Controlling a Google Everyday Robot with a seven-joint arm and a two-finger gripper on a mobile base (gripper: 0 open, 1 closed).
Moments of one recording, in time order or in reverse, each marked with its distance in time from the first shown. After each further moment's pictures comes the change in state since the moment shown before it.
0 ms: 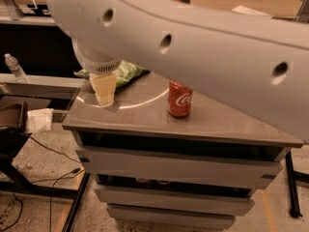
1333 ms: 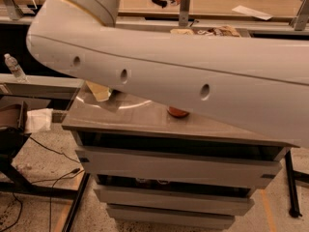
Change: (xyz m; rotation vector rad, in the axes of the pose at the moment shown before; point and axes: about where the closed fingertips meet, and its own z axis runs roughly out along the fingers) arm 0.016 -0.016 0.046 0.088 0.194 0.074
